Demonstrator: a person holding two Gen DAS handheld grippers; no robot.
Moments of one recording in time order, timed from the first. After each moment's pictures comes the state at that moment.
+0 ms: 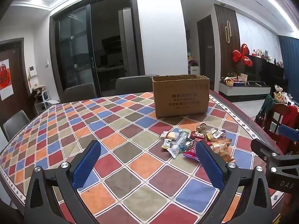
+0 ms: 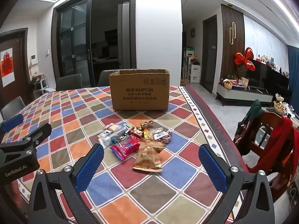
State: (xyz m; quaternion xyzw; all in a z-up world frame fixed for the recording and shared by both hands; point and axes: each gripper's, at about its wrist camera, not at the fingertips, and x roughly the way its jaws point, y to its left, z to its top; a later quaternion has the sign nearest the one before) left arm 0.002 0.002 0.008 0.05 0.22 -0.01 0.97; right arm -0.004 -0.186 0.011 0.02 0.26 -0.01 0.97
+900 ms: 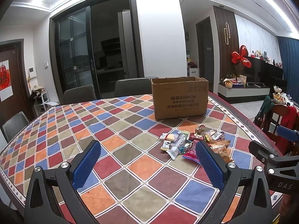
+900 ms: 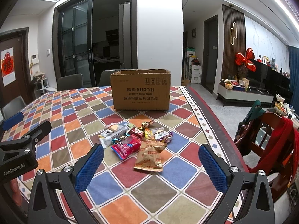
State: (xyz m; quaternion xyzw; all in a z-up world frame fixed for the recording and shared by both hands) left arm -0.002 0.002 0.011 0.05 0.22 -0.02 0.97; right arm -0.002 -0.184 0.013 0.02 0.26 -0.01 0.97
